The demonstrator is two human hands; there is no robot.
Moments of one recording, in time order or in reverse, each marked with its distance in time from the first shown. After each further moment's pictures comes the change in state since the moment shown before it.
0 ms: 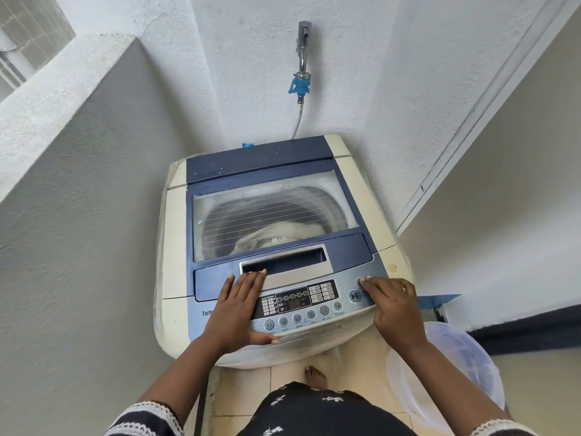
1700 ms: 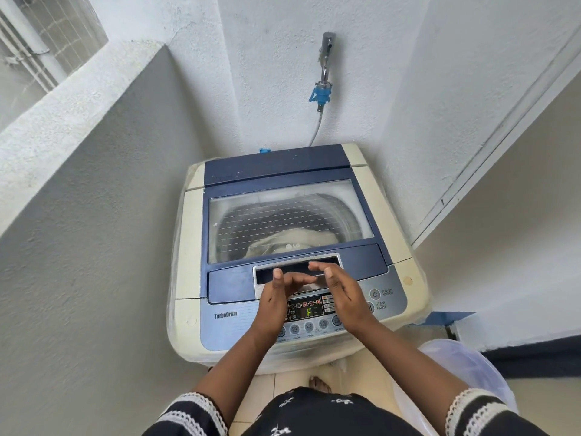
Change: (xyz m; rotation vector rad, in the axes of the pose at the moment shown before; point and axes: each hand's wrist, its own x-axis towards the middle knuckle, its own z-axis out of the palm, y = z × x) left_hand 0.034 0.076 -0.040 -1.488 0.354 -0.199; right_hand 0.071 -0.105 0.002 1.103 -0.214 0.215
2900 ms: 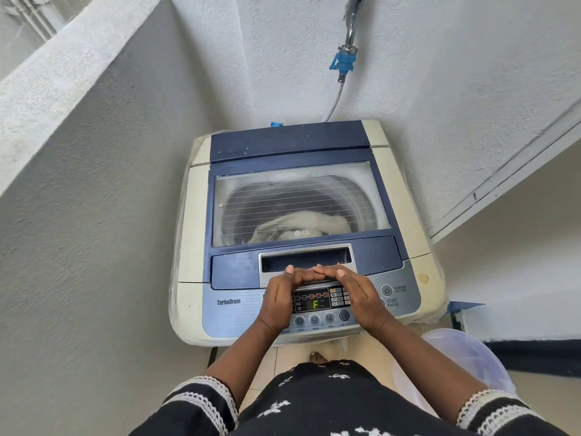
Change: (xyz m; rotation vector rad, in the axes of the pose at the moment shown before) left_hand 0.009 -0.029 -0.003 0.030 0.018 0.026; right_hand 0.005 0.021 -0.012 0.071 -0.162 0.195
